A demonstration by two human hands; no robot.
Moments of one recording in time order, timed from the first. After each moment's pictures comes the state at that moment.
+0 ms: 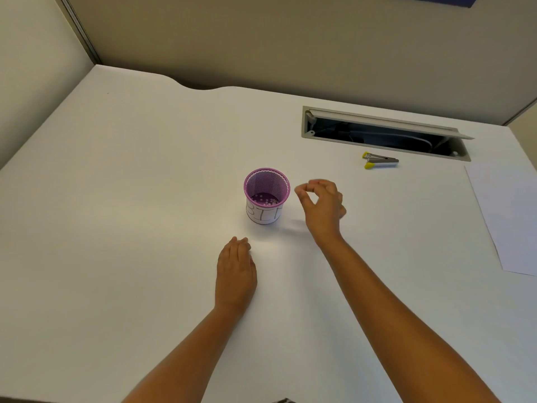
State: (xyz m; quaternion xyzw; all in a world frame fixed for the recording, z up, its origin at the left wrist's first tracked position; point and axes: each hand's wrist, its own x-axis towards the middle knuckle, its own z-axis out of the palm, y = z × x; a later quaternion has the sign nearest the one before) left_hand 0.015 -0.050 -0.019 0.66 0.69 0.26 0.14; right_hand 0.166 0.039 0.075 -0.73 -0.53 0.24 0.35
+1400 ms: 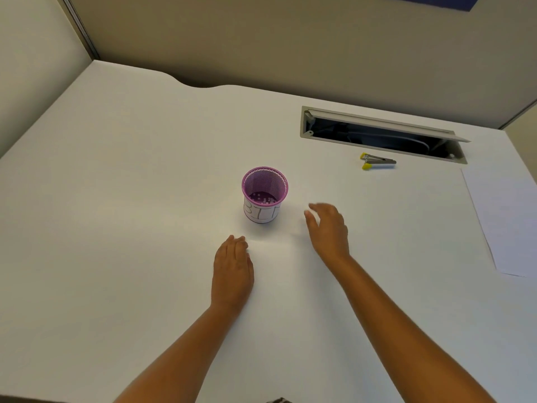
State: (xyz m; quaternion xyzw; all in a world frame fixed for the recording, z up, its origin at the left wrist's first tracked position) left_hand 0.016 -0.051 -0.016 0.66 0.69 0.25 0.14; right_hand 0.197 0.017 0.041 -0.74 -0.59 0.23 0.22
